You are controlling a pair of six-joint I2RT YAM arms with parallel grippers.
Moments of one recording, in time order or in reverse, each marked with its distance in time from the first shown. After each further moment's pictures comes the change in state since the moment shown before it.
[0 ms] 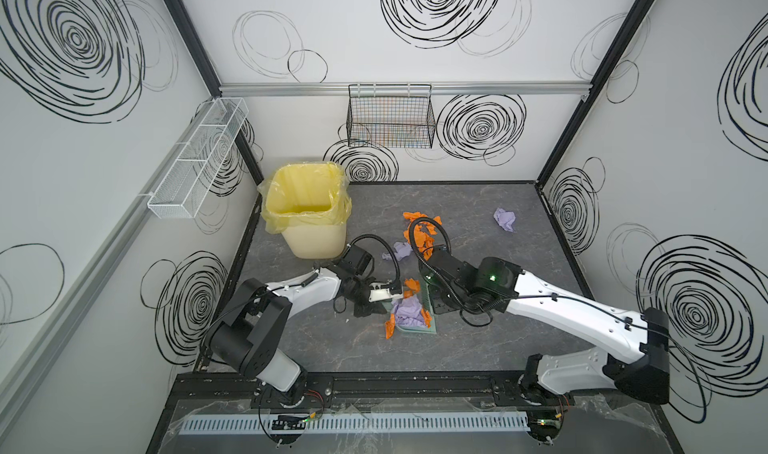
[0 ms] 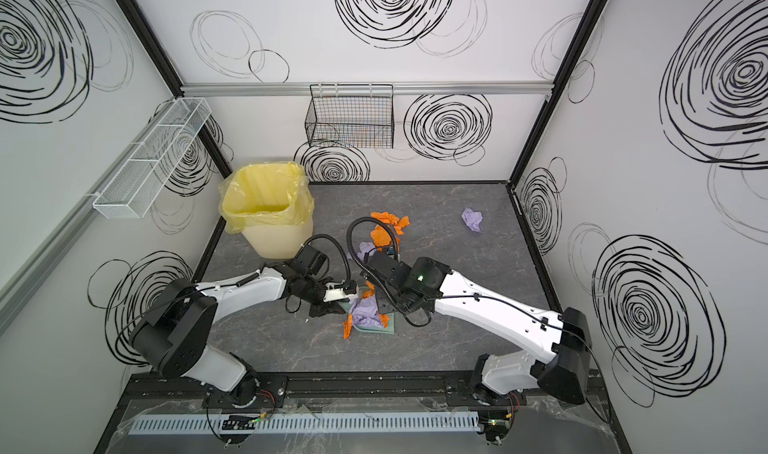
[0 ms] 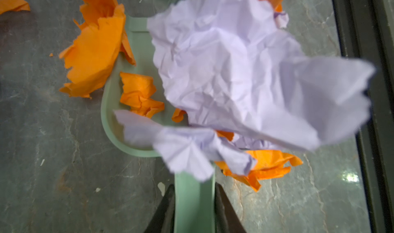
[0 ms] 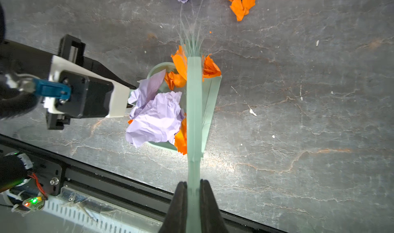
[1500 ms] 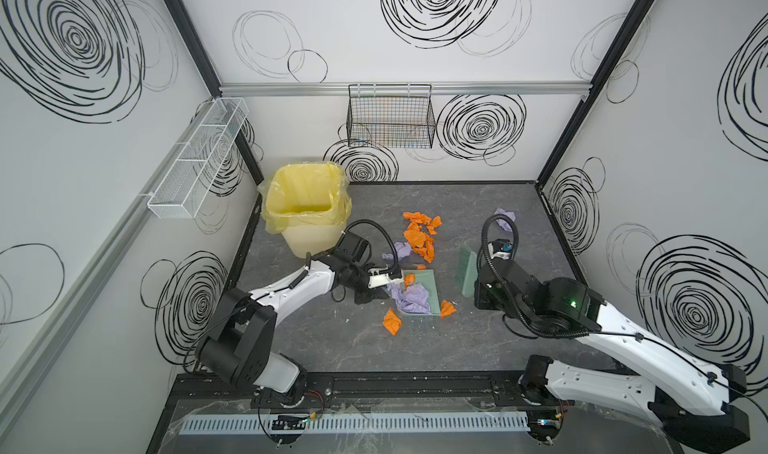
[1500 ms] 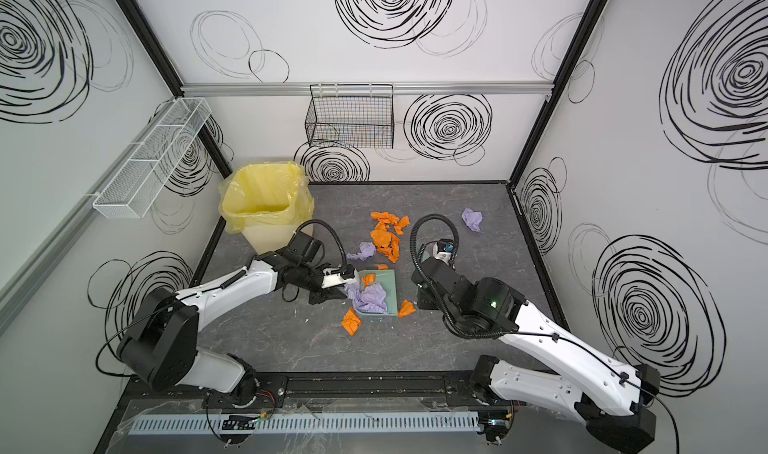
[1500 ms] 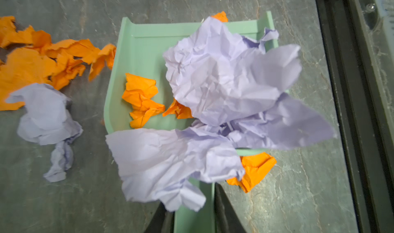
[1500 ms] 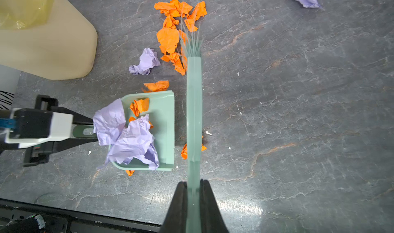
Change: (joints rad) left arm 0.038 -0.091 0.119 -0.088 0.017 -0.018; right arm -0.083 -0.381 -0.157 -0.021 0.214 0.113
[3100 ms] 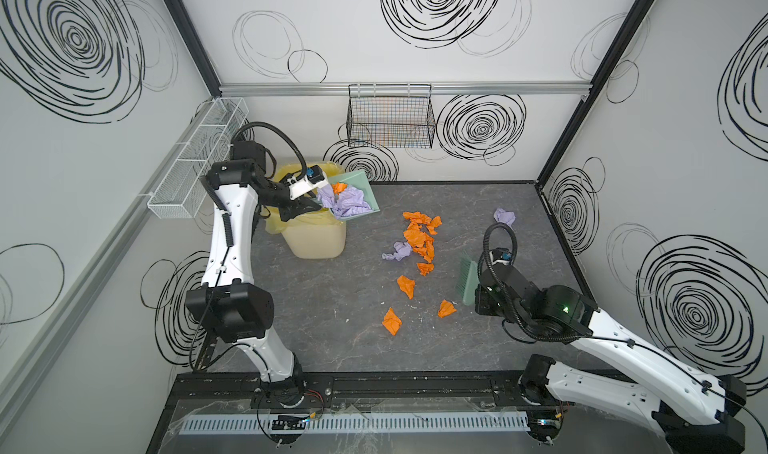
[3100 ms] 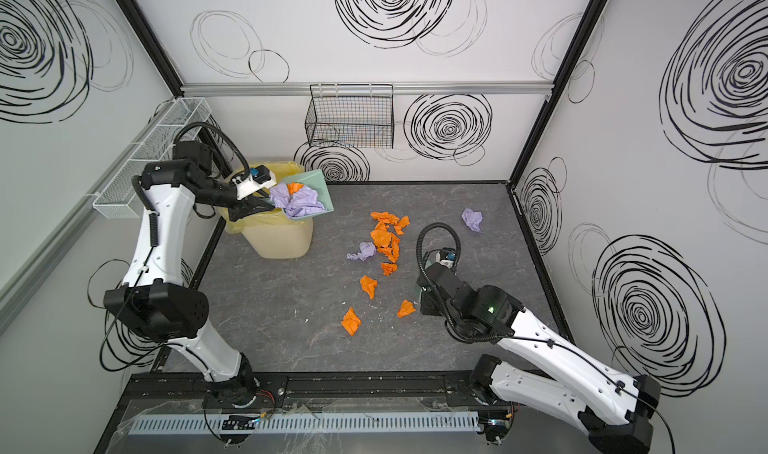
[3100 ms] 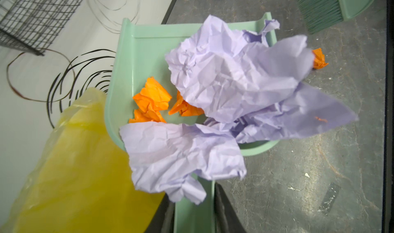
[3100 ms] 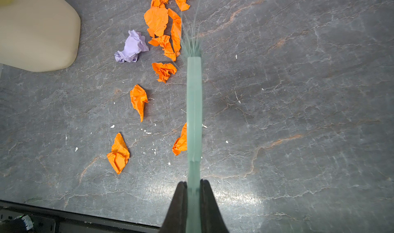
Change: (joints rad) left arm 0.667 0.285 1.154 -0.893 0.137 0.420; right arm -0.068 -0.061 -0.156 0.090 -0.079 -0.026
